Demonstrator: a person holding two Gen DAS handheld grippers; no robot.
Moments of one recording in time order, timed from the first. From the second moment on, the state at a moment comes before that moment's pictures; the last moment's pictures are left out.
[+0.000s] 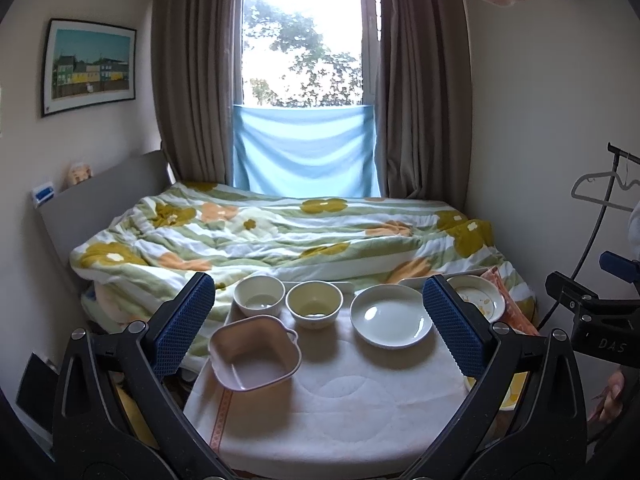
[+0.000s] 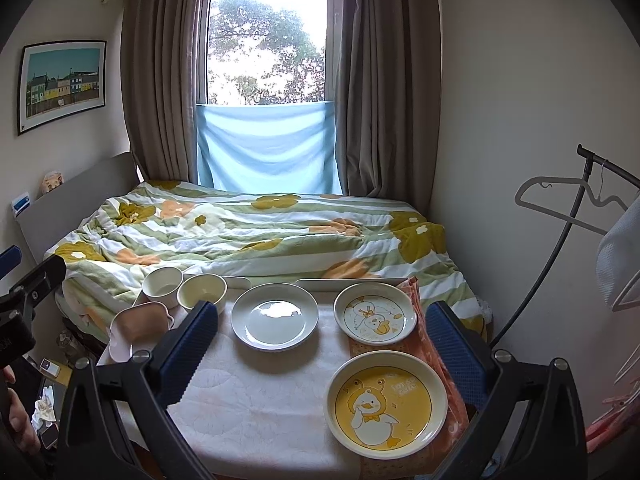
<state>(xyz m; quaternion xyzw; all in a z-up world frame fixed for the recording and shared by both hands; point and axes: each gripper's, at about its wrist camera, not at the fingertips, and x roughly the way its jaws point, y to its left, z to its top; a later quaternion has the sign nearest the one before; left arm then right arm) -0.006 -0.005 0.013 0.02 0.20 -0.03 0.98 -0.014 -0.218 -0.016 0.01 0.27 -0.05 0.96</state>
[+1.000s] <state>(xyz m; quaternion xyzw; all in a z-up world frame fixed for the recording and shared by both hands) -0.012 -0.003 0.016 0.02 0.20 -0.02 0.98 -0.016 -0.219 -0.009 0.01 0.27 -0.05 0.96</state>
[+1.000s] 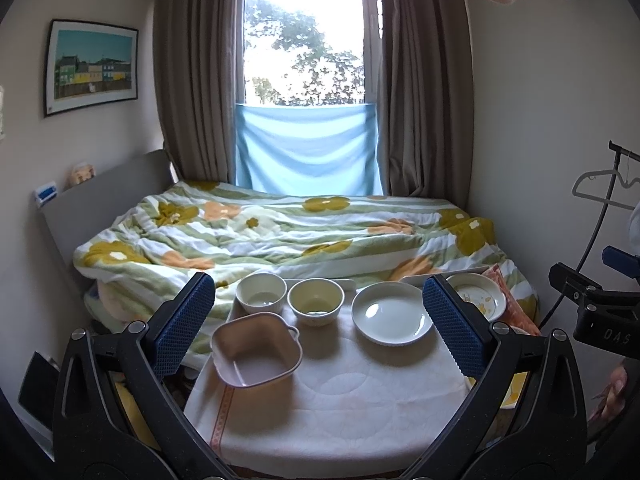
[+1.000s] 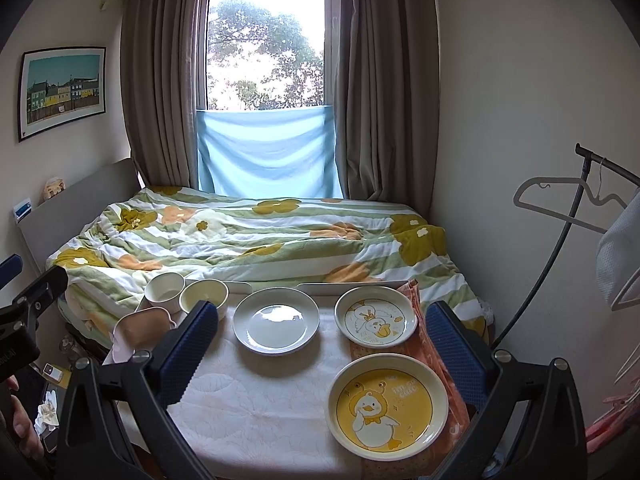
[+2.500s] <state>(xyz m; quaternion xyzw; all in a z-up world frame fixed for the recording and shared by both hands) 0.022 -0.008 0.000 0.02 0.26 -0.07 0.96 -0.008 -0.230 -0.020 0.03 0.29 -0.06 0.95</state>
